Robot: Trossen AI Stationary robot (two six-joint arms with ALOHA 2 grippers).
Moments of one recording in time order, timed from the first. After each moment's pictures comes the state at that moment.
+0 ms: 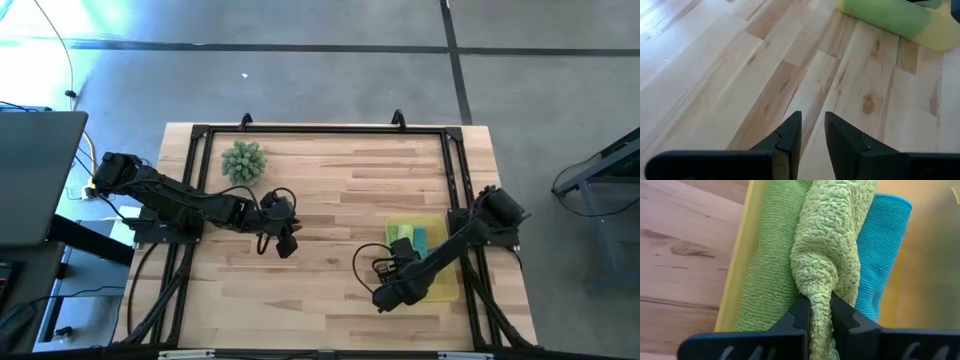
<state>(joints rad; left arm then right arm) -0.11 1.41 0.80 -0.21 -0.34 -0.56 0.65 1.88 1.25 -1.32 0.23 1.96</state>
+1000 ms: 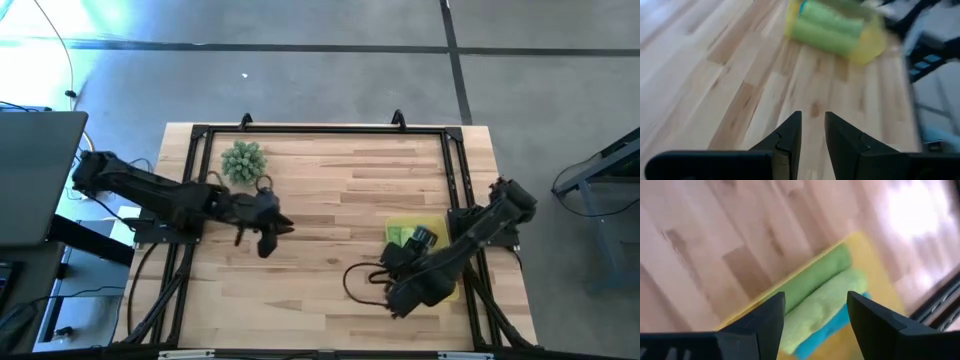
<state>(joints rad) -0.11 1.20 0.80 -0.25 -0.18 -0.49 0.68 1.78 1.62 -1.57 0.36 1.22</state>
